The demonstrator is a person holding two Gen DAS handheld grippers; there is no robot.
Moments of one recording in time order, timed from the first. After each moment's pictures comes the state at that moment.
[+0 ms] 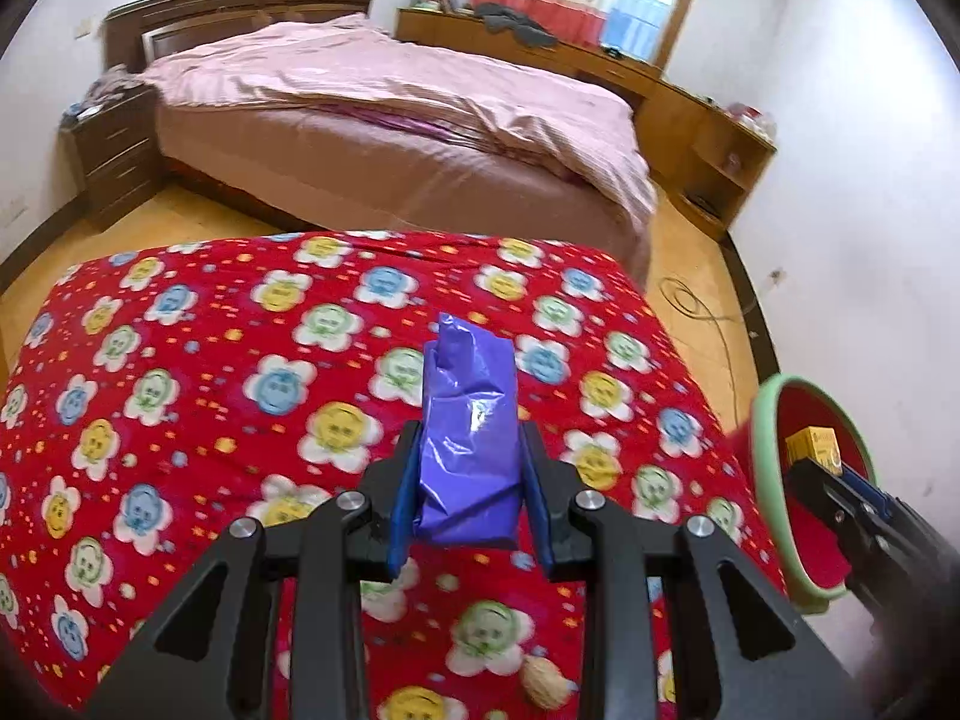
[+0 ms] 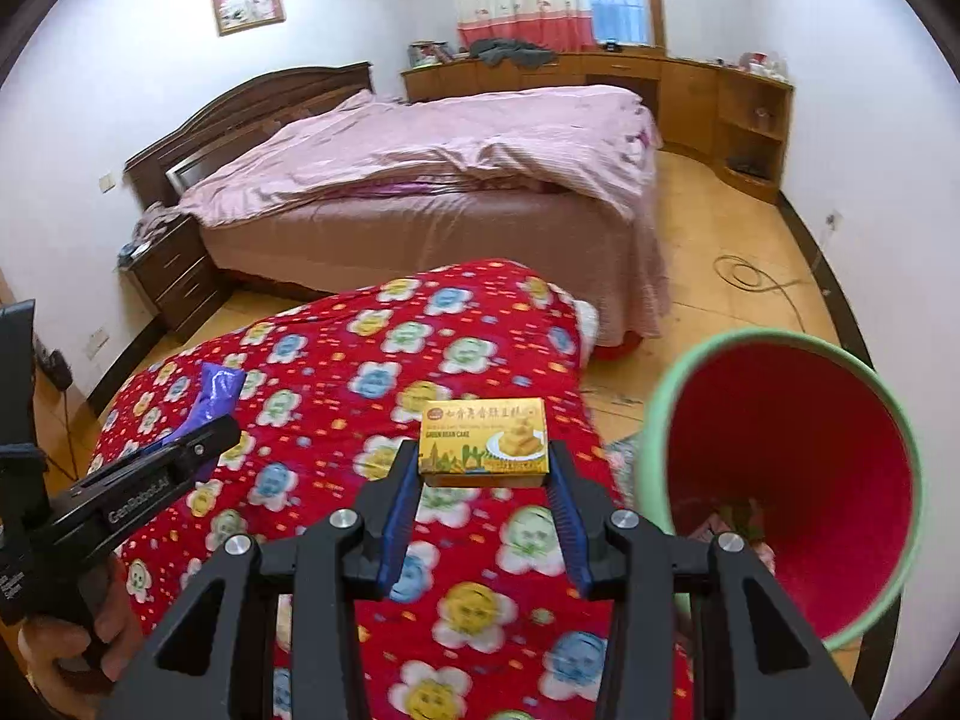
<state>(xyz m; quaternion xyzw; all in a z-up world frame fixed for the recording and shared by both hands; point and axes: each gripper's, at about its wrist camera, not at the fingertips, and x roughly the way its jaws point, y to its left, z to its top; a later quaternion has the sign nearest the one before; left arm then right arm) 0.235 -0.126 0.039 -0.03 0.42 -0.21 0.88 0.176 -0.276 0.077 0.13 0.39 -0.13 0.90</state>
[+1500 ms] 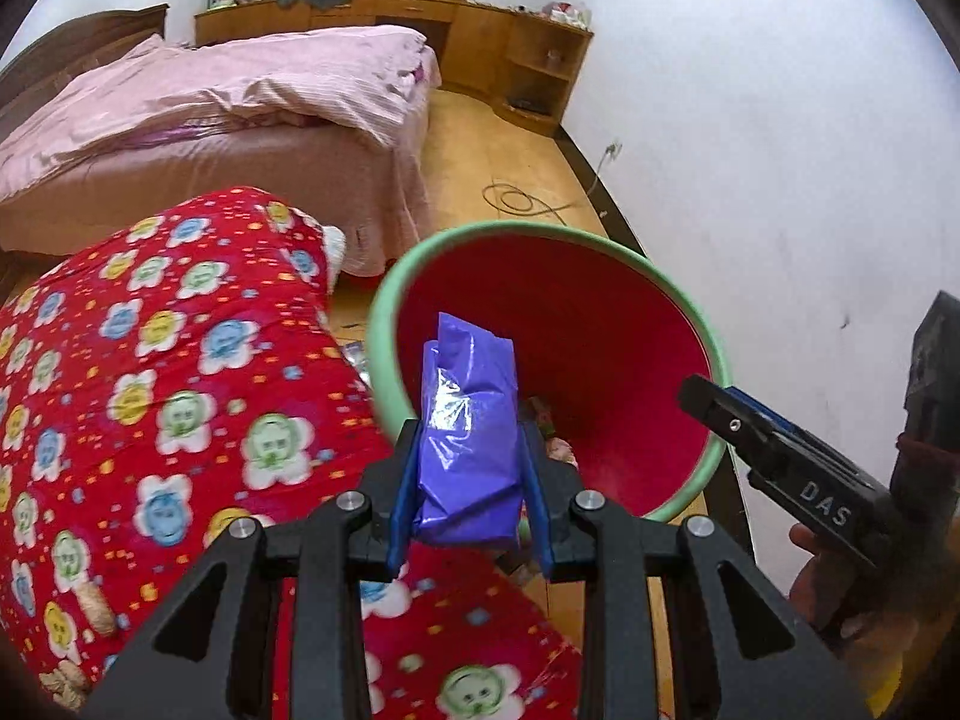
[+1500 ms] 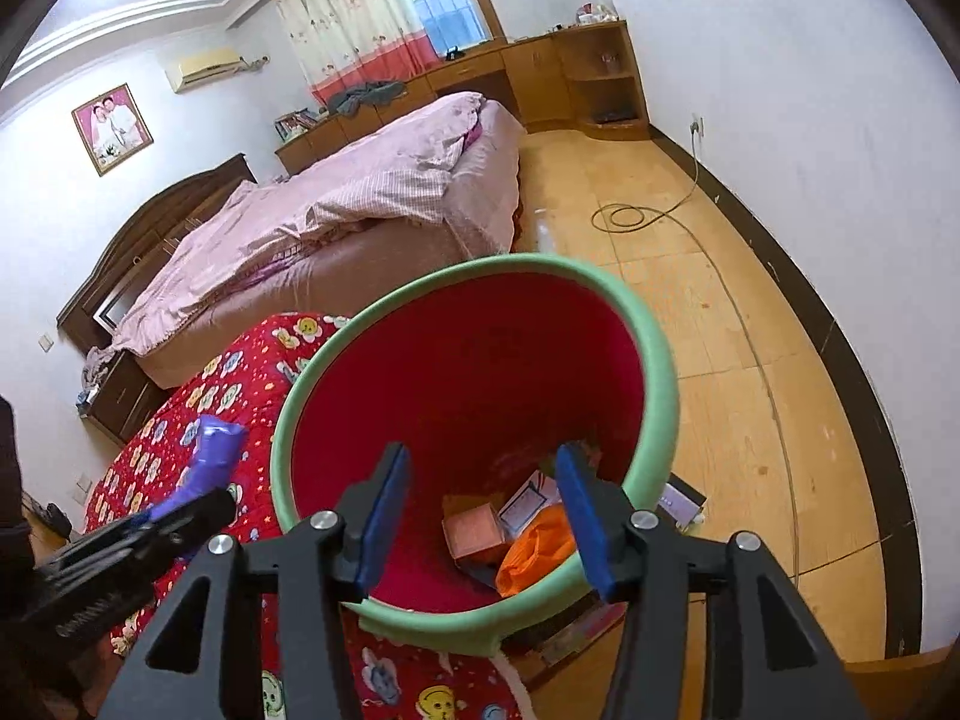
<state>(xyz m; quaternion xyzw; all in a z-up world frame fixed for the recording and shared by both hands) 0.115 -0.334 0.036 0.08 0.44 -0.39 0.81 0.021 -0.453 0.043 0.27 0.33 -0.23 0.88</state>
